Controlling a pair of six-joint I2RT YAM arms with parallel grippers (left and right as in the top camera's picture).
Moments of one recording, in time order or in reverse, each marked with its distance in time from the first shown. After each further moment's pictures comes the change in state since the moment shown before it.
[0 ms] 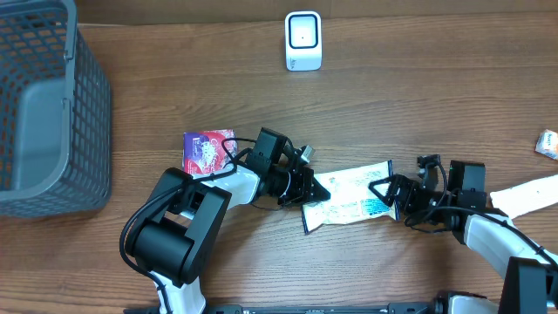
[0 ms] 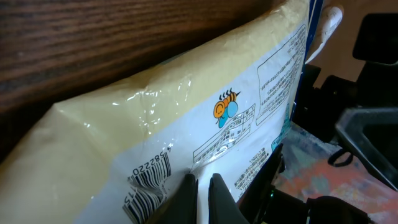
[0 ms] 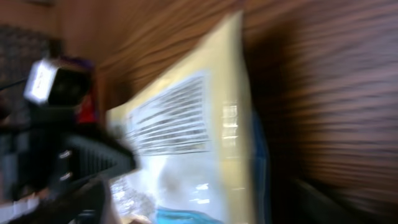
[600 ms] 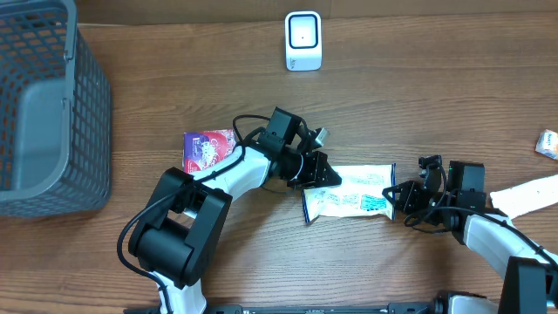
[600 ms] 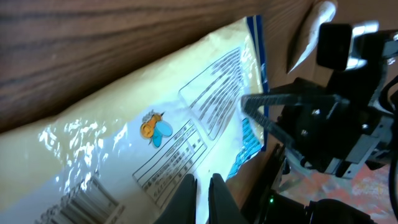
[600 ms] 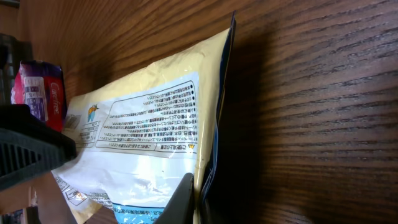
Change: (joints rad) left arm -0.036 0.000 0.199 -0.200 -0.048 0.101; right arm 0.001 0.002 -0.007 0.004 0.131 -0.024
